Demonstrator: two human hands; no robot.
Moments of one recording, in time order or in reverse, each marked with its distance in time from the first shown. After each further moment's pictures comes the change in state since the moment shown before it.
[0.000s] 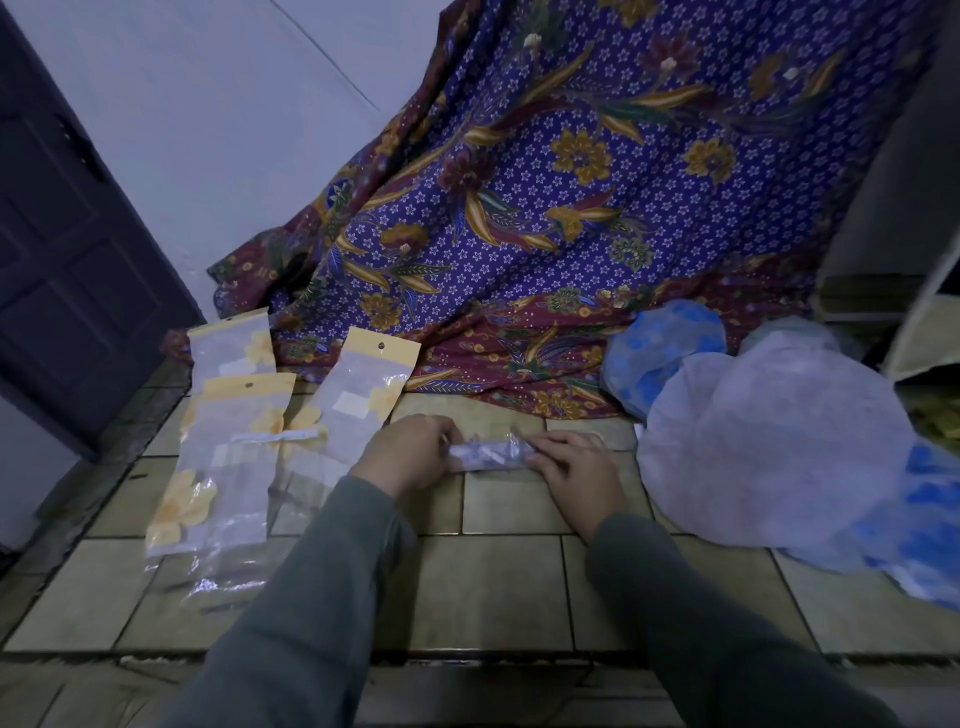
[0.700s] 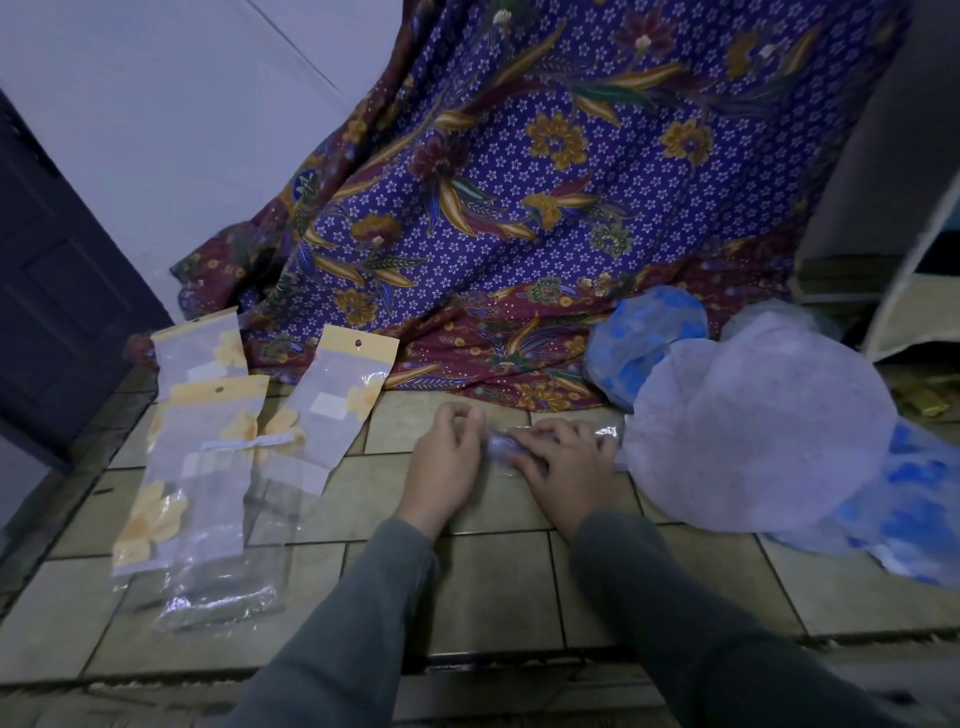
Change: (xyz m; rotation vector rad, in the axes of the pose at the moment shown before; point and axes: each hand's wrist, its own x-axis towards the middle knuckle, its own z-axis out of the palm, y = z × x) left_hand -0.002 0.041 0.050 -0.670 0.333 -0.053; right_hand -0.007 -0.016 -0.013 -0.334 -0.062 0.035
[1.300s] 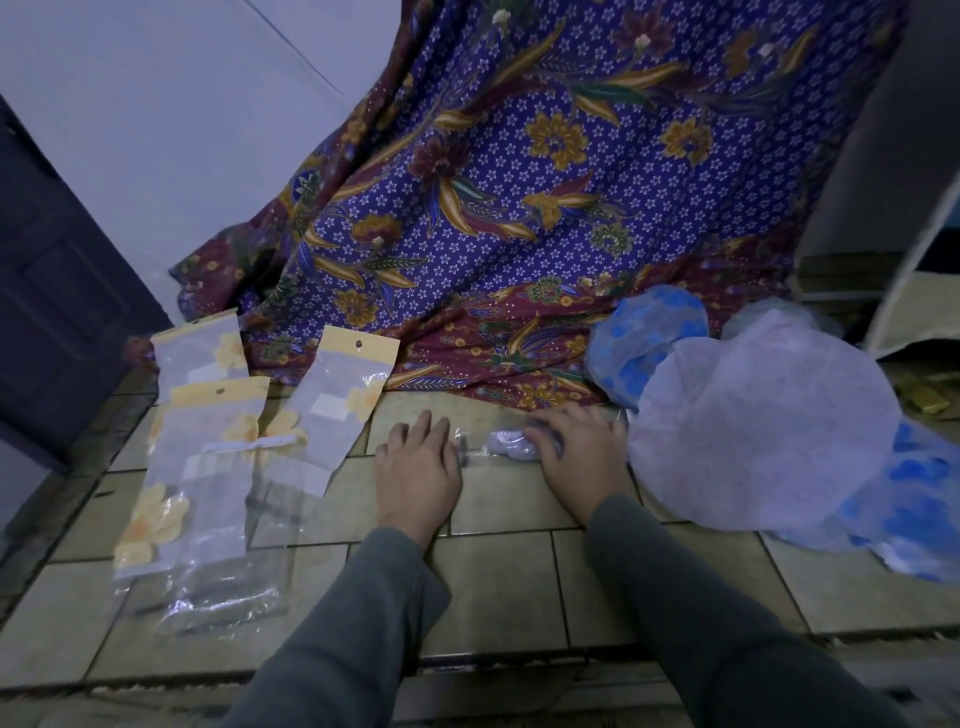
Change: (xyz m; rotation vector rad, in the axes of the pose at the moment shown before) left_hand 0.008 -0.048 -0.001 0.697 0.144 0.160; right_hand 0.012 0.004 -0.011 0.062 0.103 -0.008
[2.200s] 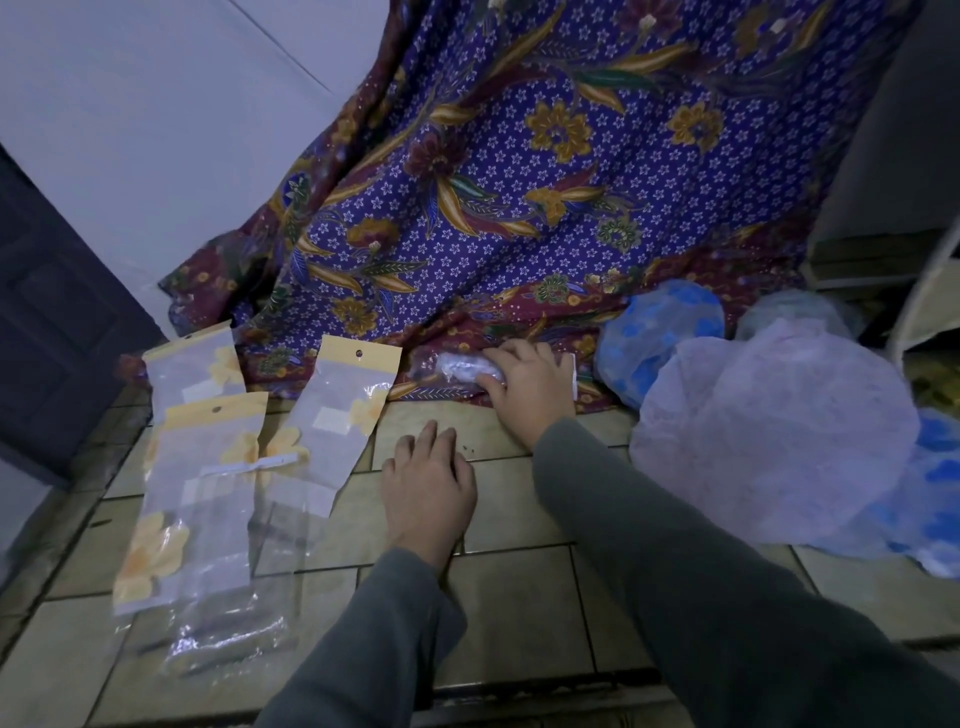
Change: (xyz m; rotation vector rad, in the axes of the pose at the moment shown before) left_hand 0.003 0.002 0.004 0.016 0.011 -0.031; right_hand 0.084 -0.045 0.032 -0.148 -0.023 -0.098
